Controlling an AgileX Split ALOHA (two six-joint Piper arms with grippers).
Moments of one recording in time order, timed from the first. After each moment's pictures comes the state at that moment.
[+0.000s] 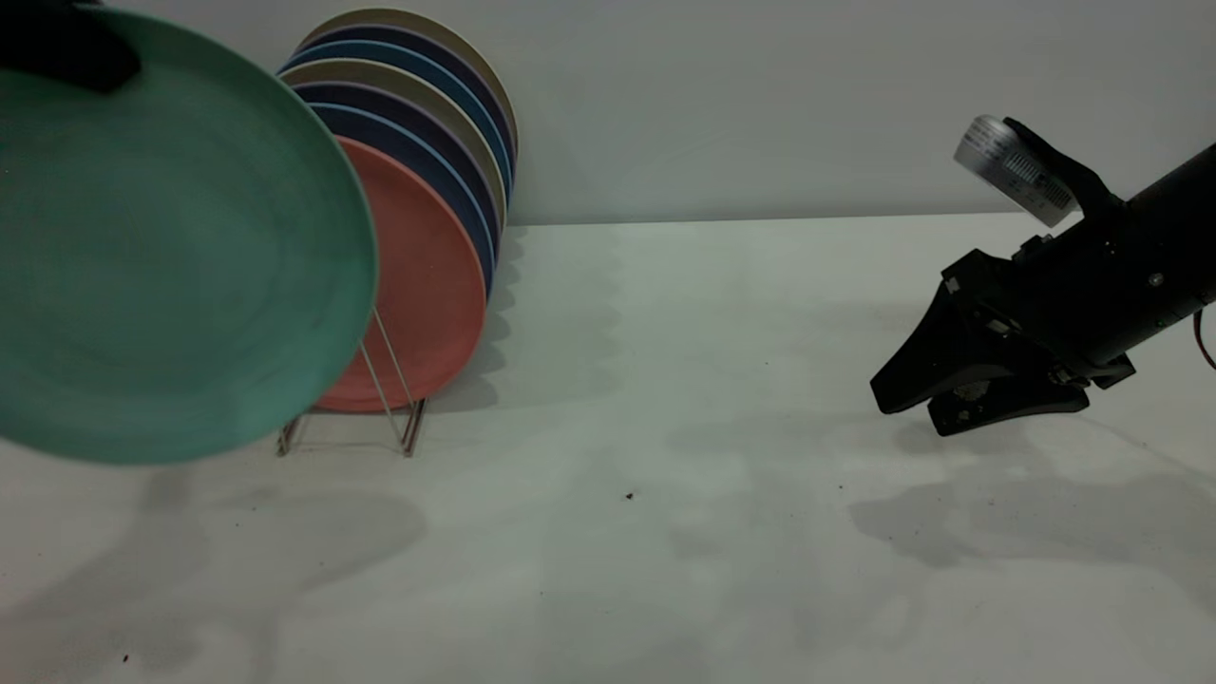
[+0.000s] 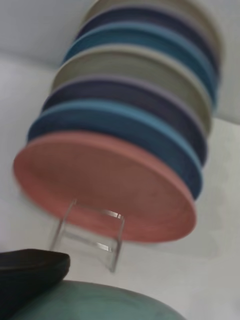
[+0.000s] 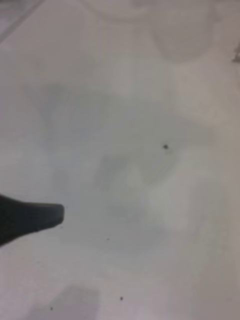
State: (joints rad) left arm -0.03 1.40 -0.95 -0.66 0.50 1.78; right arm 0.02 2.12 -1.04 1.21 0.72 -1.21
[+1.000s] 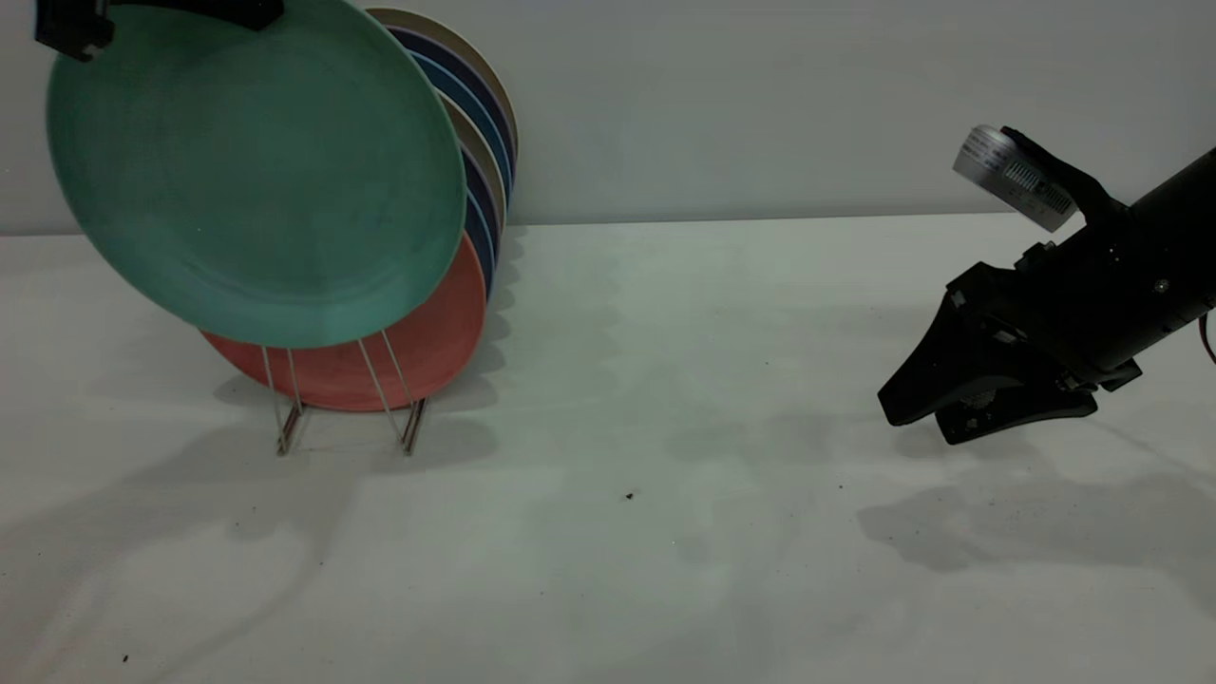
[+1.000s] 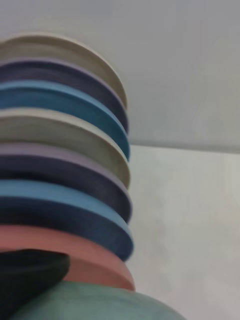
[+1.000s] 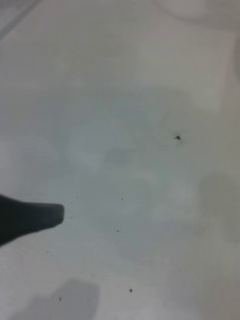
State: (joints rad) left arm -0.03 1.71 -1.24 -0.86 0.57 2.10; right arm 0.02 2.12 -1.04 1.18 0.70 -1.20
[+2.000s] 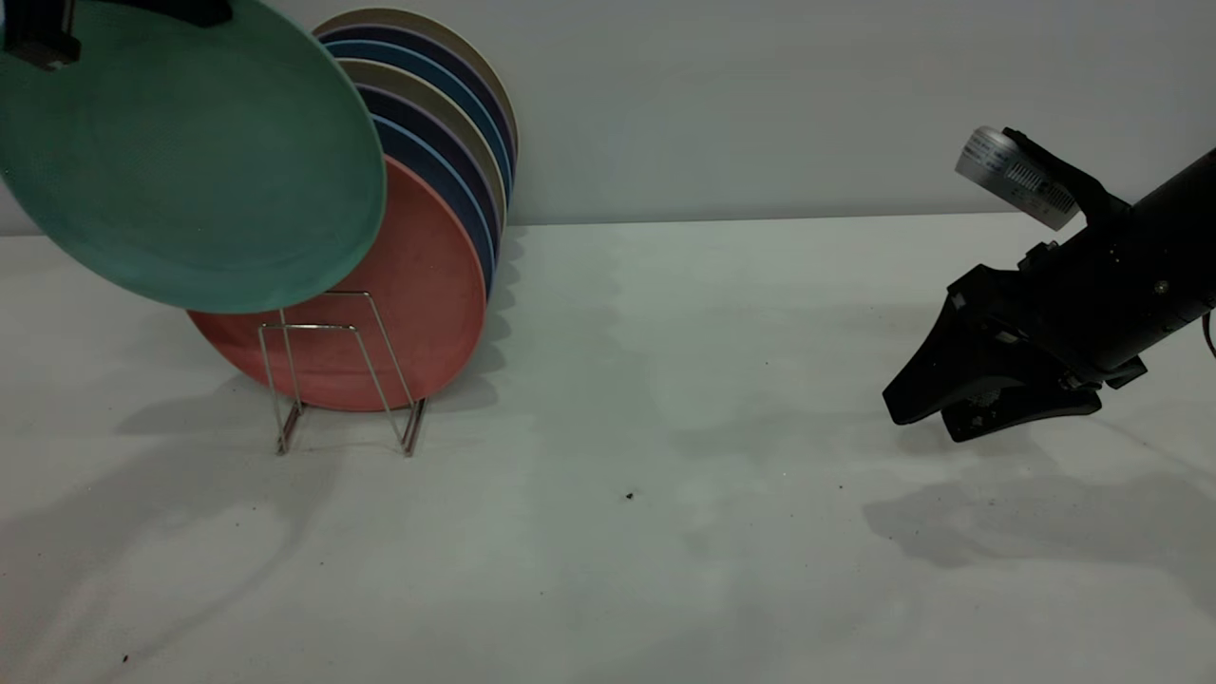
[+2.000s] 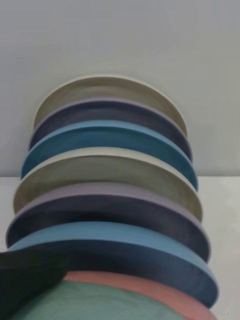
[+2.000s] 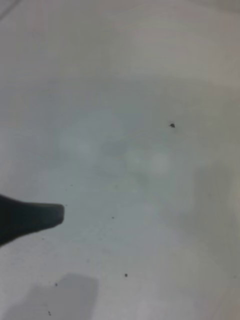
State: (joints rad) left arm -0.03 1.71 -1.24 -0.68 0.43 2.10; right arm 0.02 2.12 -1.04 1.18 0.68 -1.20
